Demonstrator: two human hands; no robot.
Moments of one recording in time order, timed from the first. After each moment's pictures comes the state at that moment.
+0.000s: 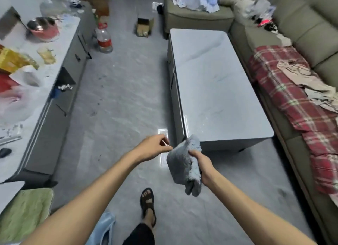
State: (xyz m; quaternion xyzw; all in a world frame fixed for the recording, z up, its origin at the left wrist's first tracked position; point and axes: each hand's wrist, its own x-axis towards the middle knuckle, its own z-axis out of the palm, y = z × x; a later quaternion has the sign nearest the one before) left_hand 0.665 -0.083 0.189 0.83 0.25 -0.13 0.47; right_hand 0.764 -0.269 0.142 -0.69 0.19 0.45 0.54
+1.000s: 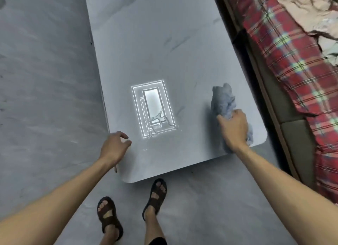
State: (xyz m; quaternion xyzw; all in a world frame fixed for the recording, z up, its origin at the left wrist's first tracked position) left_hand 1.124 -0.086 -0.138 0.79 0.46 -0.17 0.37; right_hand 1.345 -0.366 -0.108 -0.94 0.03 0.11 0.33
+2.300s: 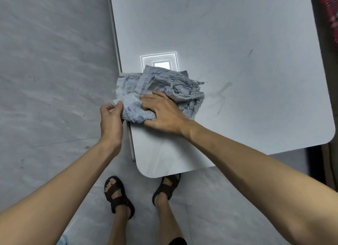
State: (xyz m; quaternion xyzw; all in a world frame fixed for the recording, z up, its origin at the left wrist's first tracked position) left_hand 1.096 -0.014 -0.266 0.47 0.62 0.10 0.62; right_hand 1.227 -0.123 -0.268 -0.75 -0.56 0.29 0.20
